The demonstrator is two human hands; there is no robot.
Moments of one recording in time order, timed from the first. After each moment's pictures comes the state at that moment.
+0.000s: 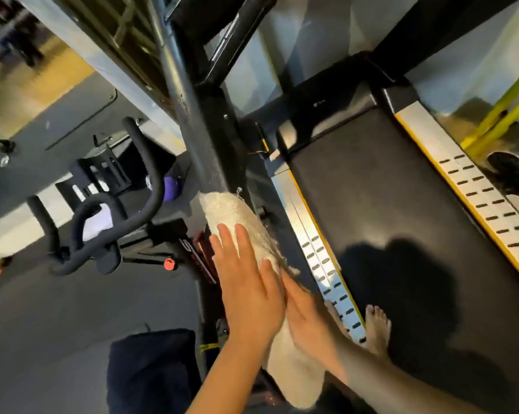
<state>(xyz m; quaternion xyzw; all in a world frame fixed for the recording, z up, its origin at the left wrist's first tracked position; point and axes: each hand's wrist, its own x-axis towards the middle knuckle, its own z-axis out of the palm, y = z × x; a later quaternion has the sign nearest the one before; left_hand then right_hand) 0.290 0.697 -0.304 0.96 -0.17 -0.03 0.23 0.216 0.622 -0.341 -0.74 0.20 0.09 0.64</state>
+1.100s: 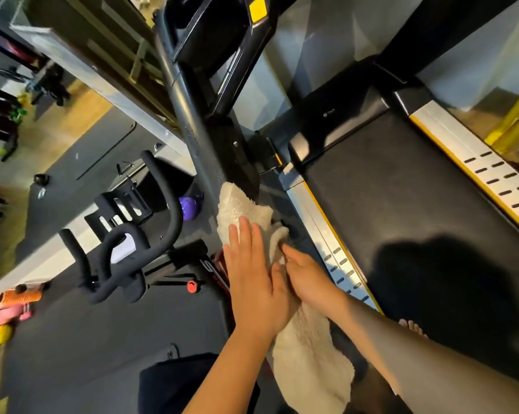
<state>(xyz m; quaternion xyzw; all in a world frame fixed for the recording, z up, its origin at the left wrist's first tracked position) 0.343 0.686 -0.288 0.95 -0.26 -0.03 0.20 0.319 0.594 -0.356 -0.56 0.23 0.15 0.79</state>
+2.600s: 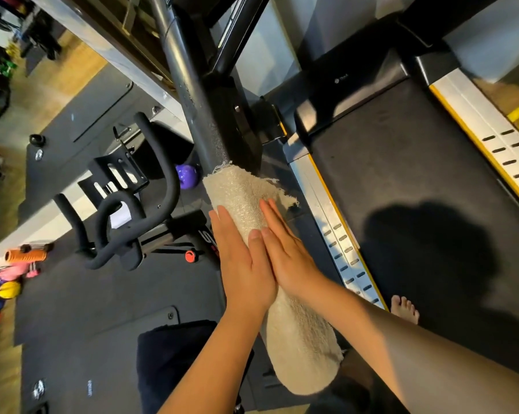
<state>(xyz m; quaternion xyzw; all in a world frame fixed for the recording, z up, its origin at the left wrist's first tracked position) 0.346 0.687 -0.294 0.95 -0.07 -0.06 0.31 0.329 0.609 -0.337 -0.65 0.13 0.05 0.75</state>
